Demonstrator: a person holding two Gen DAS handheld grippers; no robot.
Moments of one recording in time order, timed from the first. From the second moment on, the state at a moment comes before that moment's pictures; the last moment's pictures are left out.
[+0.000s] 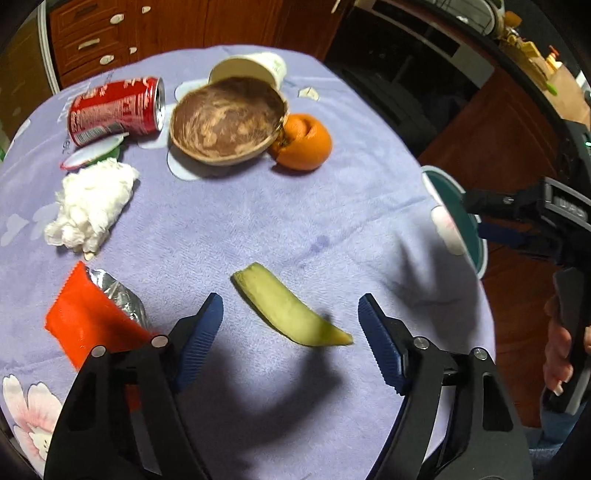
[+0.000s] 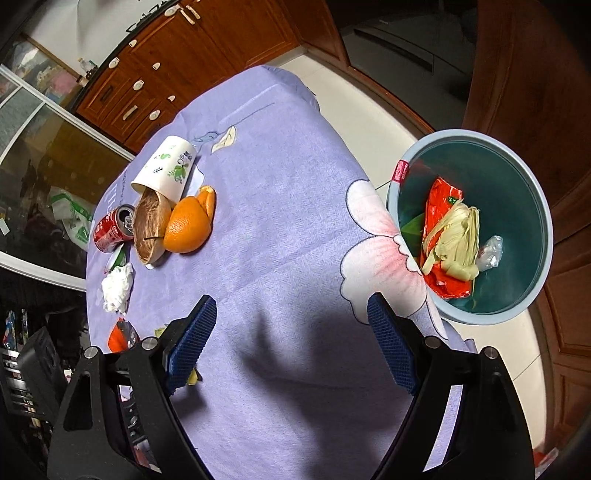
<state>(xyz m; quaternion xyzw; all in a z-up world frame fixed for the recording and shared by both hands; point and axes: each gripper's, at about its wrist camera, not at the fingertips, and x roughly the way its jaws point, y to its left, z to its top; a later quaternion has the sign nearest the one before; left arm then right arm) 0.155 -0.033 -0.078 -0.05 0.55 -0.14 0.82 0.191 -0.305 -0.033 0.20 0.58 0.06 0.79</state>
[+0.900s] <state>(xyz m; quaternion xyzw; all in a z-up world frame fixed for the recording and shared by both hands) 0.192 -0.007 -0.068 -0.06 0.52 -0.11 0.85 0.255 -0.224 -0.062 0.14 0.60 0.14 0.78</state>
